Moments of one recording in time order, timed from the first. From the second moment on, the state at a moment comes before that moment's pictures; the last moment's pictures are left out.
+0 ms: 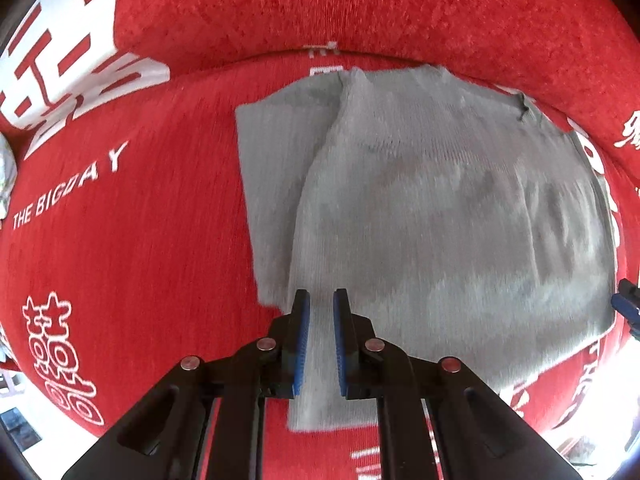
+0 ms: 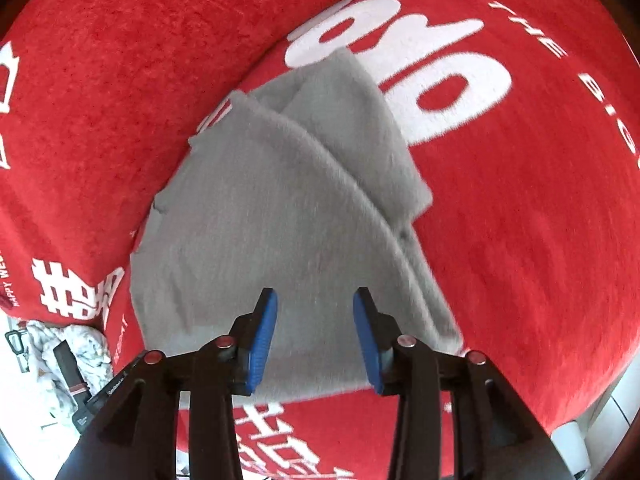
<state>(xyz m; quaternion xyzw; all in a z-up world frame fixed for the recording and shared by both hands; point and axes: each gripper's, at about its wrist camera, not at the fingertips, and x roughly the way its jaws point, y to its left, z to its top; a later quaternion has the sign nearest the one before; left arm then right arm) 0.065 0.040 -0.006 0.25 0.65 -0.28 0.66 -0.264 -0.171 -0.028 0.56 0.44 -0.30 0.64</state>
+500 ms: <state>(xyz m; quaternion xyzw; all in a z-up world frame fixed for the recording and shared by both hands) 0.040 0.073 0.008 0.23 0.64 -0.28 0.67 -0.214 -0.117 -0.021 0.54 0.48 -0.25 0.65</state>
